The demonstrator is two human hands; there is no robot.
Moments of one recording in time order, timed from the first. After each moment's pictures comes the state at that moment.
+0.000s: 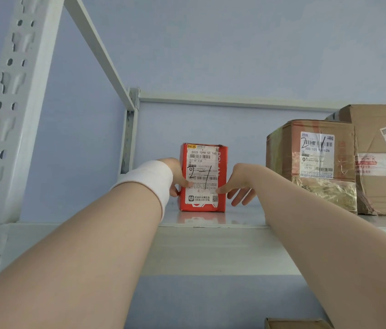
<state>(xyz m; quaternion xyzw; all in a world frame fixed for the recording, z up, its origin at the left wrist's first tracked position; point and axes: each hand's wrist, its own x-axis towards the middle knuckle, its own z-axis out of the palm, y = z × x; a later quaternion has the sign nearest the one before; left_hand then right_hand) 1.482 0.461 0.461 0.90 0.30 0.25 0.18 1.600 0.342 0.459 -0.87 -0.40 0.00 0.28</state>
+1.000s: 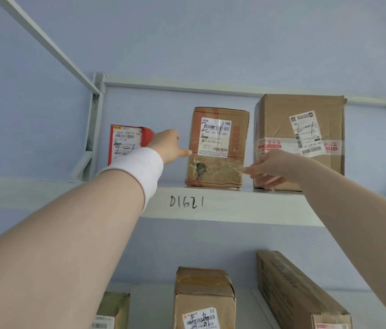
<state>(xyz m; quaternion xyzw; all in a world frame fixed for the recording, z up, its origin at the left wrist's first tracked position) 1.557 0.265 0.442 0.87 0.25 0.41 0.11 1.709 0.084 0.430 -0.83 -0.38 -0.02 0.41</state>
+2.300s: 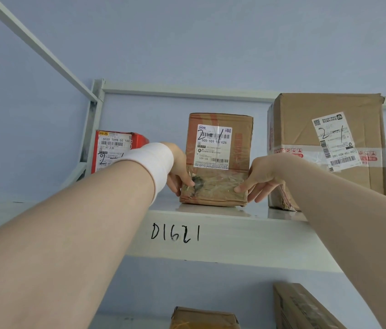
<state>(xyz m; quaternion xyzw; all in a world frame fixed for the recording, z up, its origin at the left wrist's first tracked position) 1.639 0.321 0.474 0.91 0.34 0.11 0.22 1.781 0.170 0.468 -0.85 -0.44 0.08 0.27</state>
